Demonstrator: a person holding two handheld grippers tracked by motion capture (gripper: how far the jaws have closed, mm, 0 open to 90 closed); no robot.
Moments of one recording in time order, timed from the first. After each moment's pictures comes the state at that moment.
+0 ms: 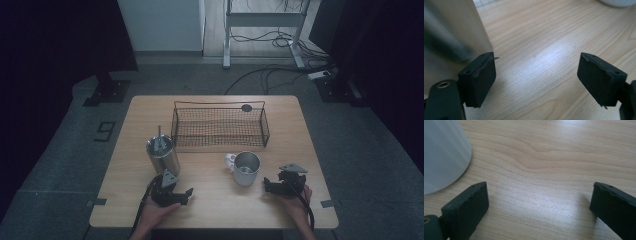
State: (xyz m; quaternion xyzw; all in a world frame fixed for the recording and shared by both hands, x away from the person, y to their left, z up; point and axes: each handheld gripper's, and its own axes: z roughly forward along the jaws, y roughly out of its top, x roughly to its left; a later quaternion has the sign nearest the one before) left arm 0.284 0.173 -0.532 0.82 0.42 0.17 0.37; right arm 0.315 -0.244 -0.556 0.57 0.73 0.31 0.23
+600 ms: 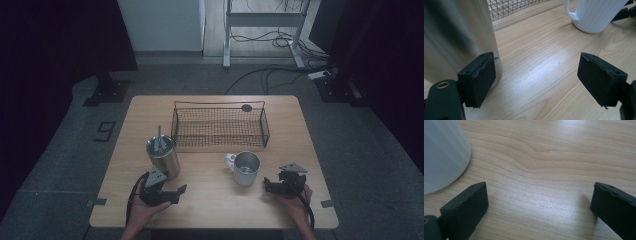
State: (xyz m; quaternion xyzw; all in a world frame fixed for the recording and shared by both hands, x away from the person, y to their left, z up) left arm 0.271 0.196 -0.490 0.80 0.40 0.17 0.42; right arm 0.316 -0.245 -0.556 0.56 0.73 0.31 0.23
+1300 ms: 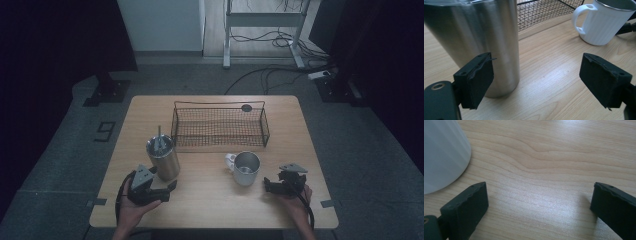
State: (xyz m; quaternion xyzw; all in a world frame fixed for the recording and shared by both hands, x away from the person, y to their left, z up) left arm 0.261 0.218 -0.465 0.78 0.41 0.21 0.43; right arm 0.316 -0.245 -0.556 0.57 0.73 0.31 0.23
